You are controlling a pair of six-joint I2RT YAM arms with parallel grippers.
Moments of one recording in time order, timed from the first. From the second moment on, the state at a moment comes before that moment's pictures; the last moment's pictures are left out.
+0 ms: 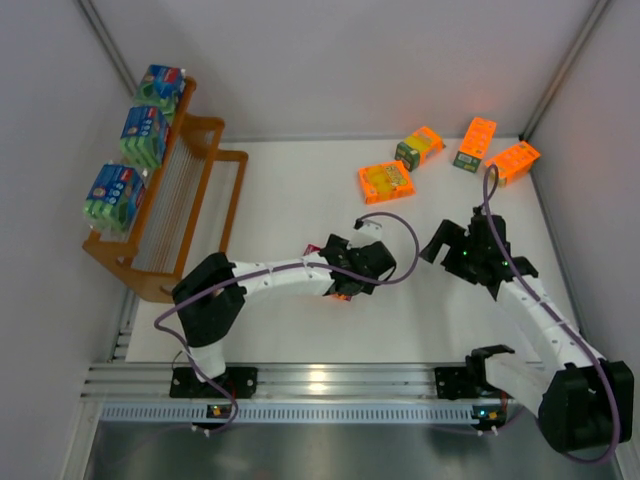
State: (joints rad) left arm -1.10 1.80 1.27 -0.56 -0.62 -0.58; right arm 0.15 1.00 0.64 -0.45 -0.11 0.59
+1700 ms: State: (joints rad) left arm -0.47 1.60 1.37 -0.48 -0.56 0.05; right arm 0.14 1.17 0.60 -0.26 -0.22 0.64
